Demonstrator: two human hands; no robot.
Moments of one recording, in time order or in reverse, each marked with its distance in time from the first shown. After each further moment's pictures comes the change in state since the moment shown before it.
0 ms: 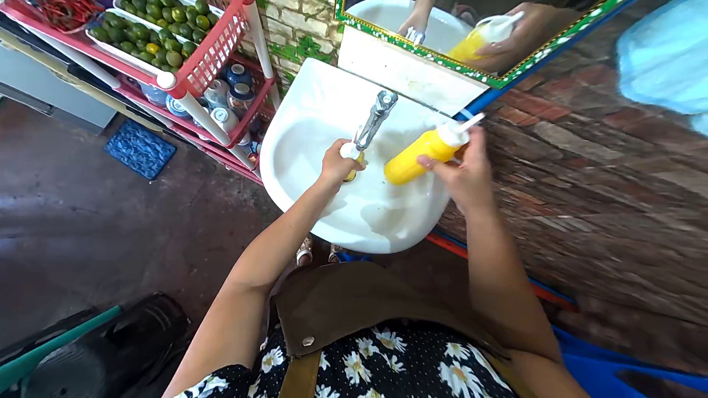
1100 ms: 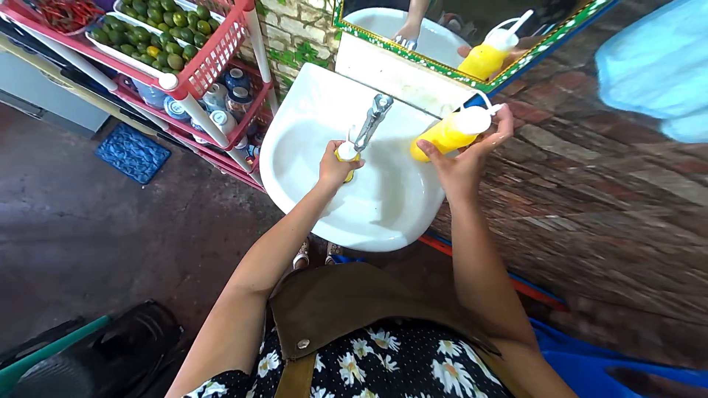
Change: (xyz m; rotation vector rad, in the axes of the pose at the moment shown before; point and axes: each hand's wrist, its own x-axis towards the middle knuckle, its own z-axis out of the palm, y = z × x) left_hand 0.000 -0.010 -0.001 0.058 0.062 0.075; right_hand 0.014 0.026 0.009 -0.184 0.394 -0.213
